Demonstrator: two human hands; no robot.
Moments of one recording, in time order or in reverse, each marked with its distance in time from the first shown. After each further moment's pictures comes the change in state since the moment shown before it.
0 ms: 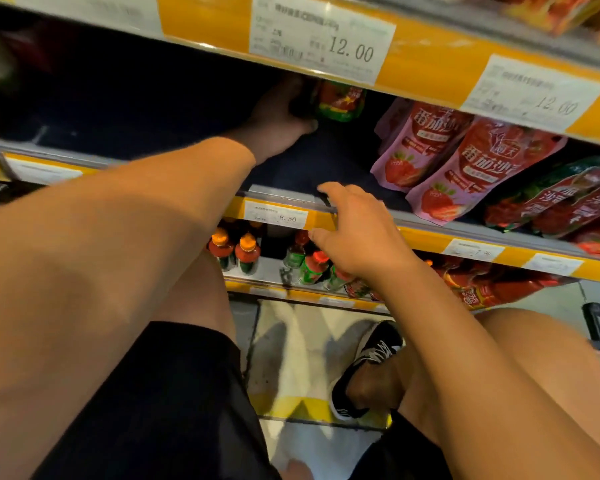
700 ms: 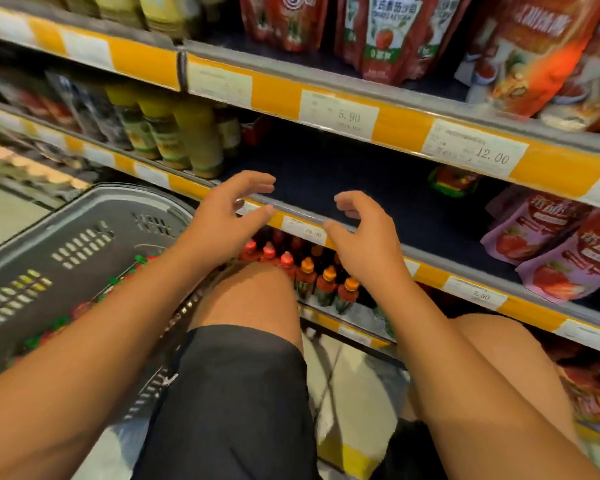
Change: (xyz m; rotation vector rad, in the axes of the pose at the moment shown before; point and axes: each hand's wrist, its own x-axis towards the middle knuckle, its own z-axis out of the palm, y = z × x) left_hand -0.265 -0.025 -0.194 0.024 0.338 -0.038; right_hand 0.003 -0.151 0.029 0.589 0.208 -0.263
